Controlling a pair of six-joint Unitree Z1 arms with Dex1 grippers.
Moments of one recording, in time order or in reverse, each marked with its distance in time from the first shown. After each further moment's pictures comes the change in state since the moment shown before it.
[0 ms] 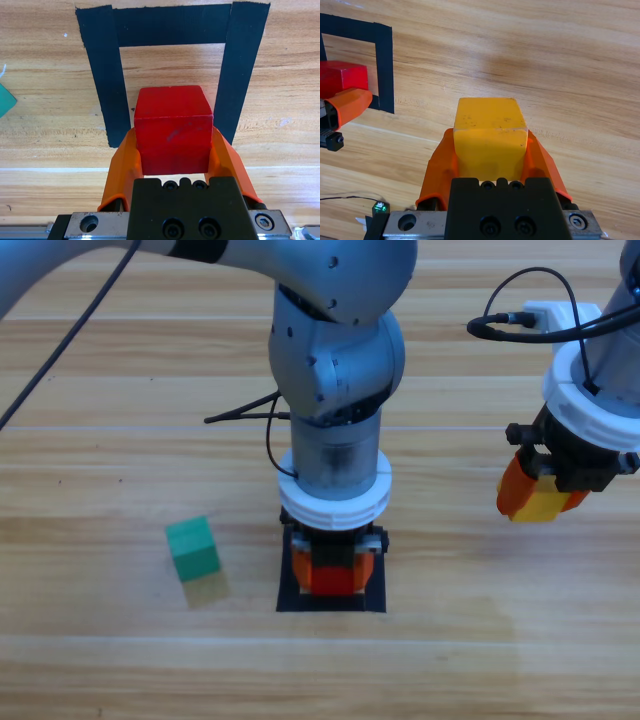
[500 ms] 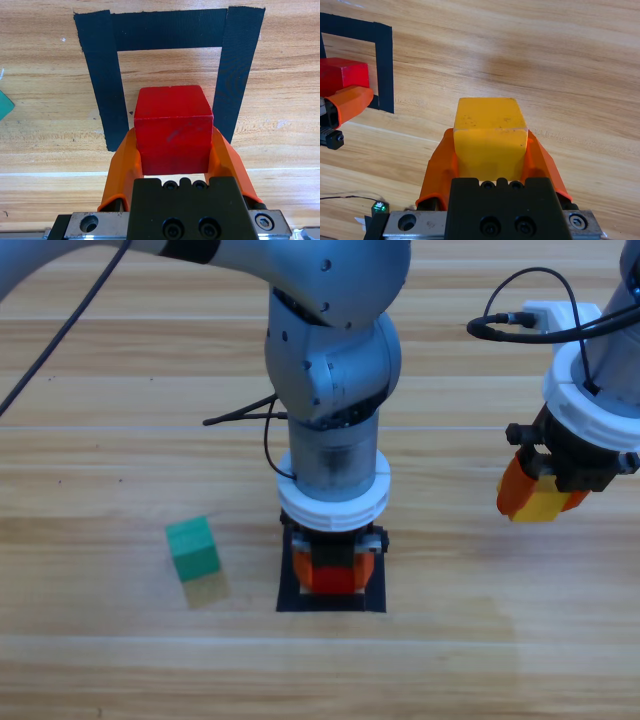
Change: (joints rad) arm 0 0.000 -0.014 0.038 -0.042 0.004 0.000; arm 1 0.000 0.000 0.000 0.000 0.000 -0.004
